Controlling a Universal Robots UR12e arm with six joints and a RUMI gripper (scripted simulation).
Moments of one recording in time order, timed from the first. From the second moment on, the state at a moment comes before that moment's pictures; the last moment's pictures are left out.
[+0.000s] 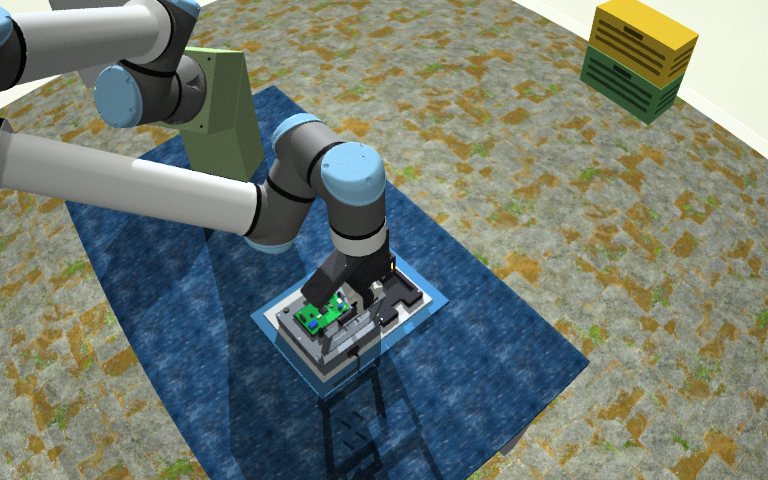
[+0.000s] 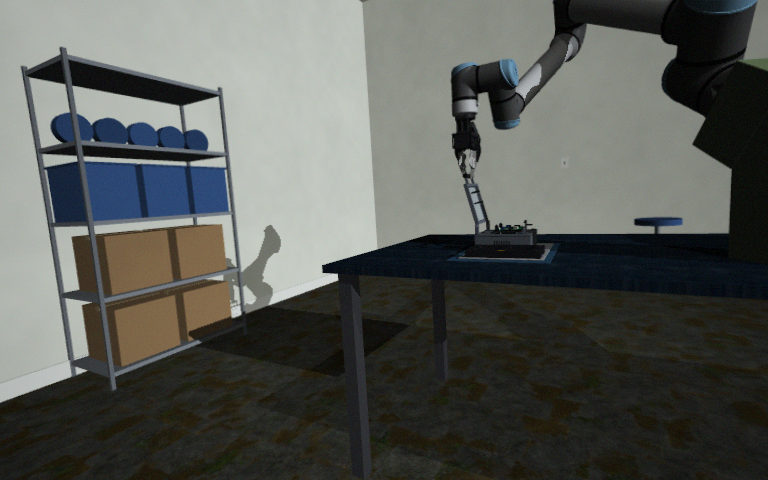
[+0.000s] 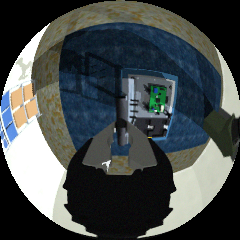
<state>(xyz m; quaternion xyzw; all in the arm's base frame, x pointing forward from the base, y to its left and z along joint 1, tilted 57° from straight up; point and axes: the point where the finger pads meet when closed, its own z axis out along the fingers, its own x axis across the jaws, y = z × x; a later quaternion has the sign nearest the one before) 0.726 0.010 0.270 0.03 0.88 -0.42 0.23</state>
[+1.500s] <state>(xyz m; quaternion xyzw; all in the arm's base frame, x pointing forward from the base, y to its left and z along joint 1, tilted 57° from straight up) 0.726 0.010 0.270 0.03 0.88 -0.42 0.23</state>
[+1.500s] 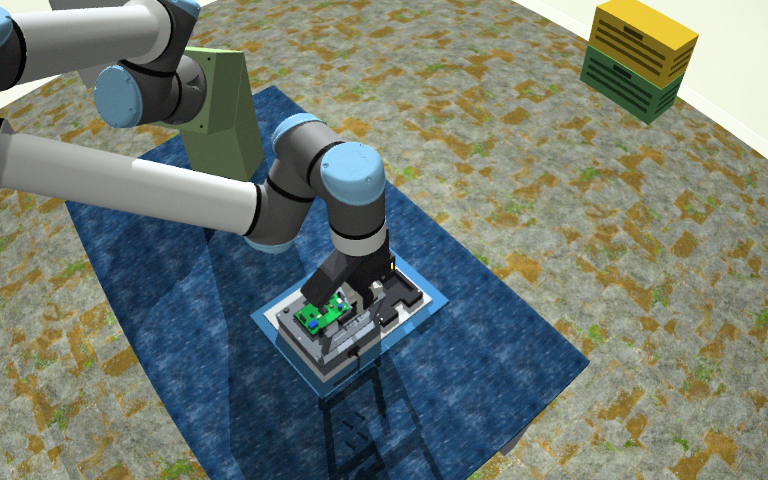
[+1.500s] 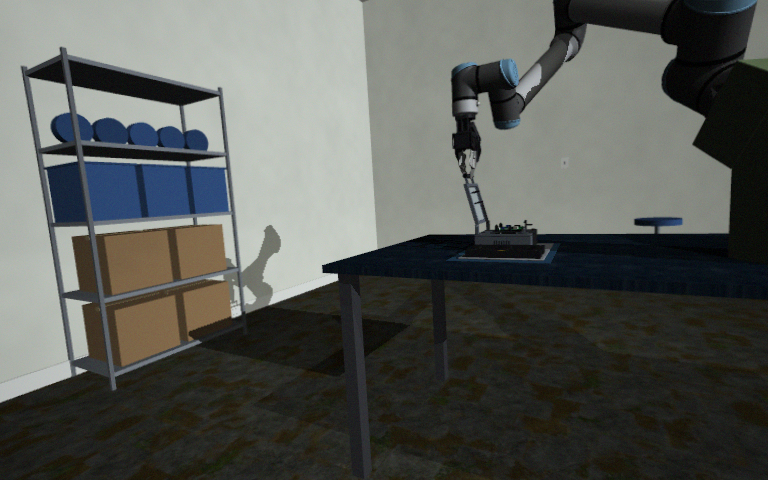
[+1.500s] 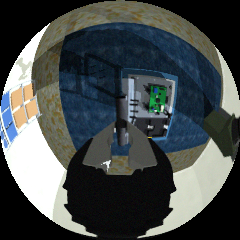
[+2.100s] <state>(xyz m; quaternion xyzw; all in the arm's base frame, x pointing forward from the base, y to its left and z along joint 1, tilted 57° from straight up) 0.720 0.010 0.268 0.03 0.88 -0.42 0.23</state>
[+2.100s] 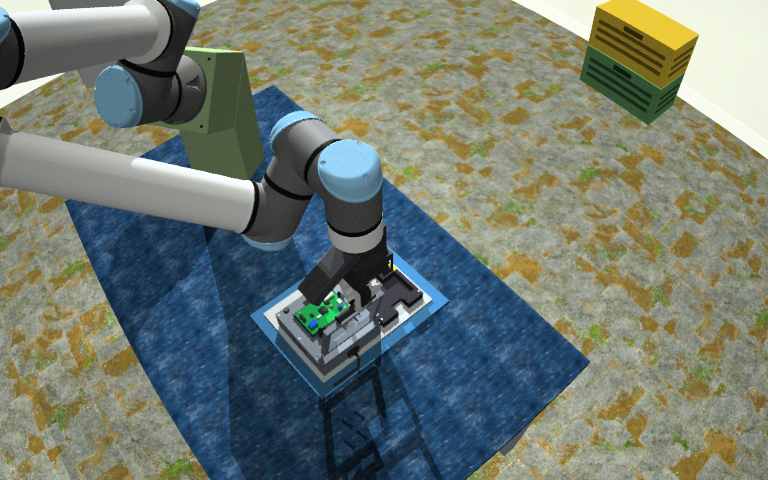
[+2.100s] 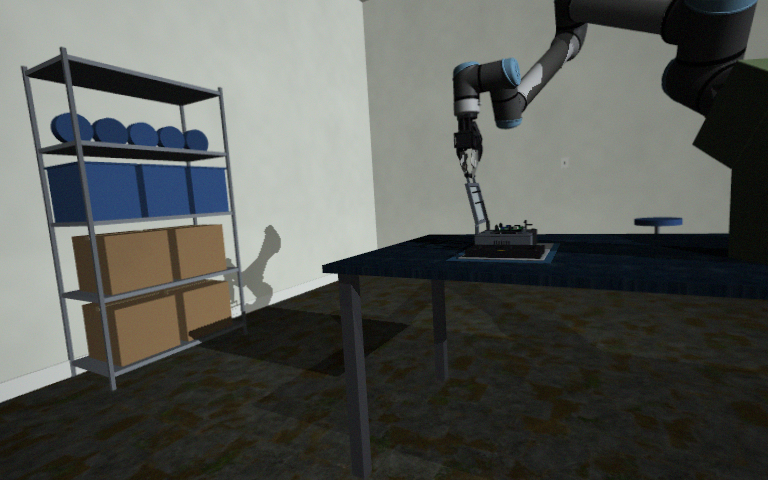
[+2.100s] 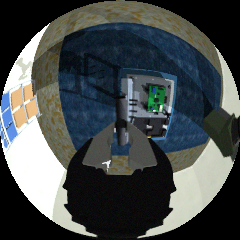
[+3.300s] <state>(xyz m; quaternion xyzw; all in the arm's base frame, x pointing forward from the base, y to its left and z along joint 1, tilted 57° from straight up) 0.692 0.010 0.259 0.03 0.88 -0.42 0.23</state>
